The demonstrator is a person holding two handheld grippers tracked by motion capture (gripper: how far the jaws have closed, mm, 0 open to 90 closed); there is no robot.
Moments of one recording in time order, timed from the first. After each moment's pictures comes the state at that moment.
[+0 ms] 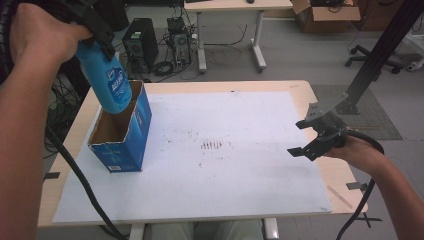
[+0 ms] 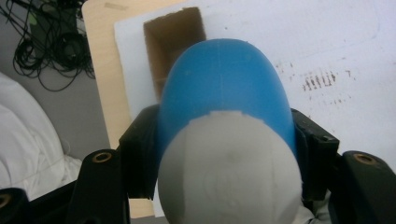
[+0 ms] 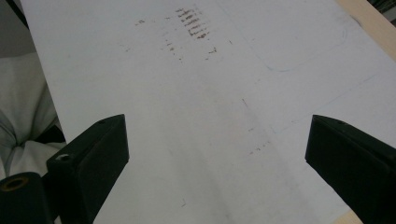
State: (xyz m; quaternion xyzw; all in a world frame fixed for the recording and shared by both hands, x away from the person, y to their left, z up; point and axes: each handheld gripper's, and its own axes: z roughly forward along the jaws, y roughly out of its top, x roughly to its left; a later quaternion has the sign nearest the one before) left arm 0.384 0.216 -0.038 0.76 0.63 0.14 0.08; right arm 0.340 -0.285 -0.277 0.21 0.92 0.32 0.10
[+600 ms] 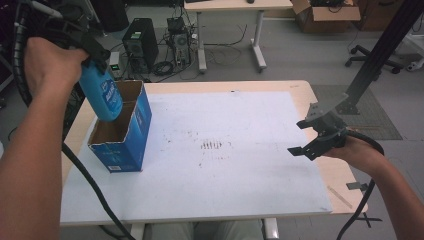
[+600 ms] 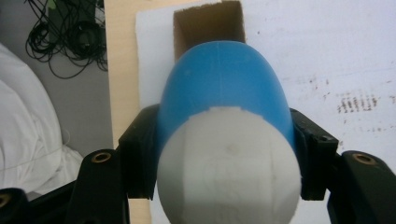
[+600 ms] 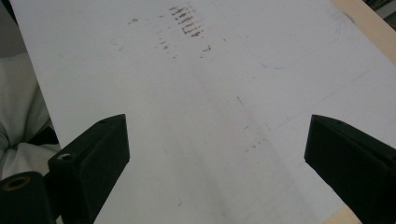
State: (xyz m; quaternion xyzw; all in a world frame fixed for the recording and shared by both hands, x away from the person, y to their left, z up) left arm 0.393 0.245 -0.088 0.72 0.67 0.17 0.08; right arm 0.341 -0.287 -0.279 0.21 0.92 0.31 0.10
